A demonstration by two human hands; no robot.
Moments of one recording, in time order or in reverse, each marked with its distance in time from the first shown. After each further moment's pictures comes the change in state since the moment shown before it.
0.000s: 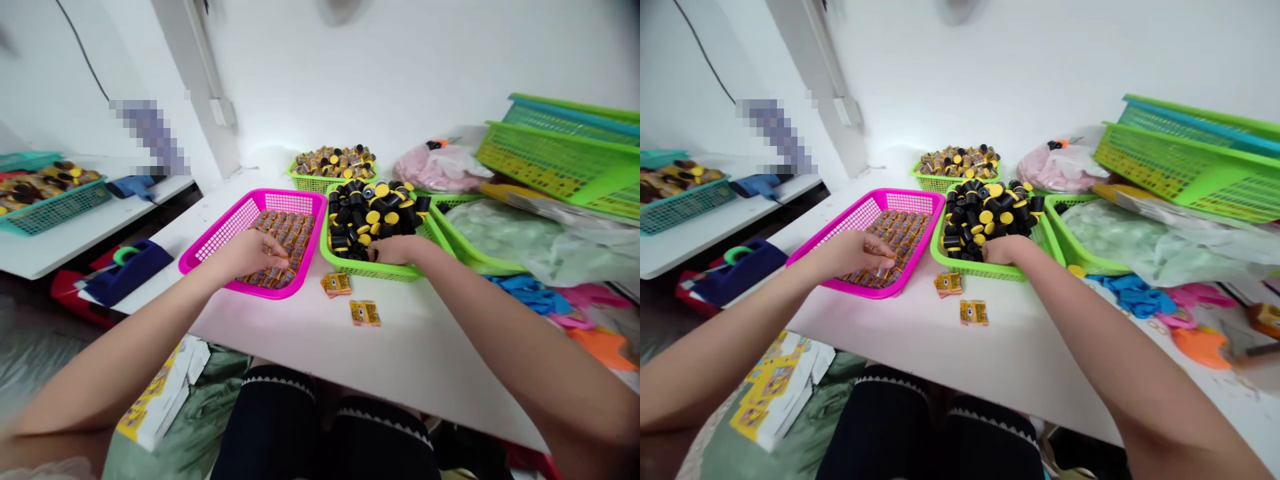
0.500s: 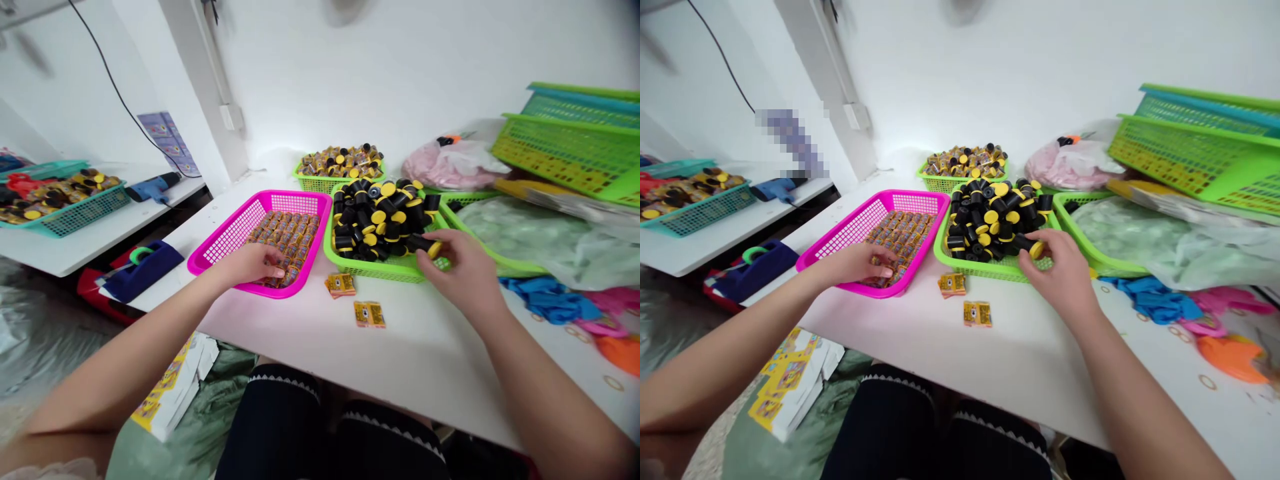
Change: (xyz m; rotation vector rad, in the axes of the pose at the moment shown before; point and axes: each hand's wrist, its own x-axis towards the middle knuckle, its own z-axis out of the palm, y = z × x) left_hand -0.002 -0.012 0.006 0.140 -0.289 -0.049; right_hand -0.067 0.044 0.072 0.386 1.177 -0.052
